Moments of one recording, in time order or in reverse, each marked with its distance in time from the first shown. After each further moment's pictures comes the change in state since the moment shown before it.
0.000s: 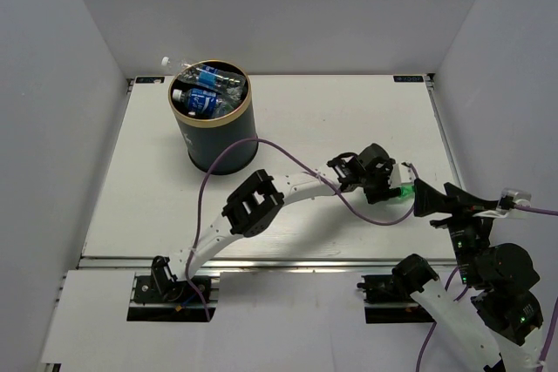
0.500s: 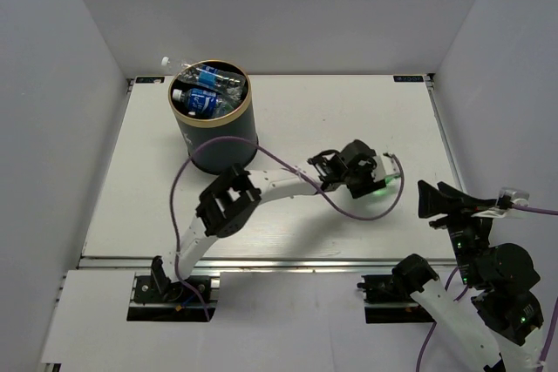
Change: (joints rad) left arm 0.015 -0.245 -0.333 0.094 -0.153 -0.038; right arm 0.000 0.000 0.001 -0.003 -0.023 -0.019
